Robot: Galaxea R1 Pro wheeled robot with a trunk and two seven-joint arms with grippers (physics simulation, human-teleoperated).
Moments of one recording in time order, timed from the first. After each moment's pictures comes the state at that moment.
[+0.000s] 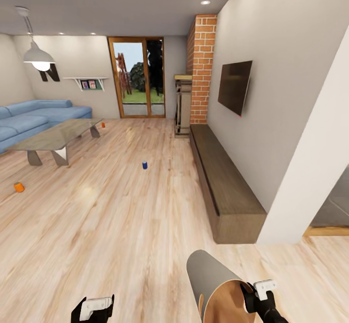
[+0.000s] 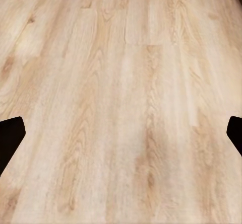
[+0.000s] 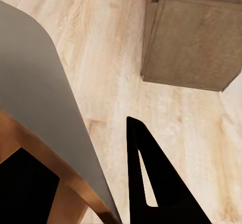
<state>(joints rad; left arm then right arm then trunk) -0.03 0.01 0.08 -0.84 -0.01 -0.27 0.01 -0.33 -0.12 -0.08 -0.37 0.11 -0.41 0.17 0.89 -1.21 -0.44</state>
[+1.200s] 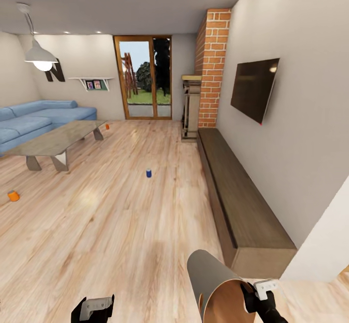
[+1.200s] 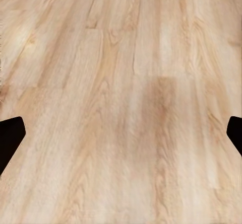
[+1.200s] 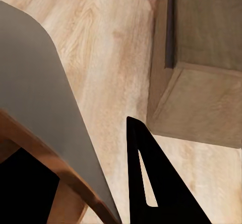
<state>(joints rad) -0.03 0.01 0.08 -0.84 -0.01 -0.27 0.01 -0.33 -0.12 -0.08 -0.37 0.11 -0.41 0.16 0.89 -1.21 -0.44</state>
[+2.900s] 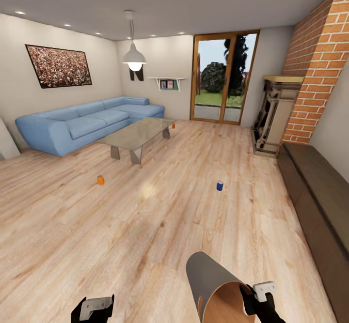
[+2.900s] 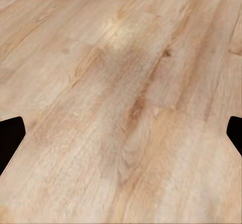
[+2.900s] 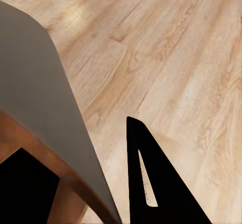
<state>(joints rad) -0.03 0.01 0.08 -0.84 -0.01 -0.26 0.01 -0.33 -0.12 -0.08 -0.36 0.11 -0.41 0.16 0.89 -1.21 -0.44</state>
